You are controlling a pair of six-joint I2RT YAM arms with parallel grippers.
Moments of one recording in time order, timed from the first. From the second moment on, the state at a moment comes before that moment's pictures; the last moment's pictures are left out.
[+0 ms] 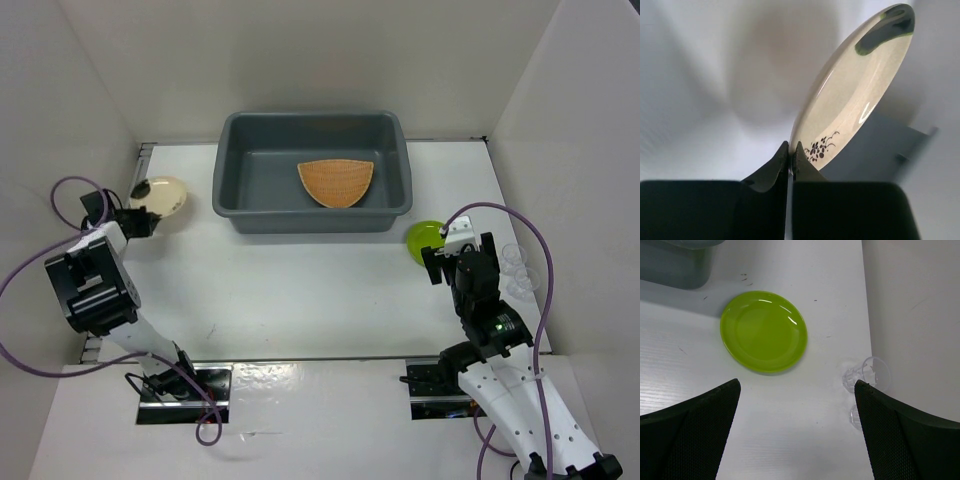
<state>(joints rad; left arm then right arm) 0.53 1.75 0.99 -0.07 0.30 -1.22 0.34 0.48 0.56 -0.46 0.46 -0.26</state>
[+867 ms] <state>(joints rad) -0.18 2.57 2.71 -0.68 0.43 -1.07 0.35 0.44 0.56 -0.46 0.46 -0.27</state>
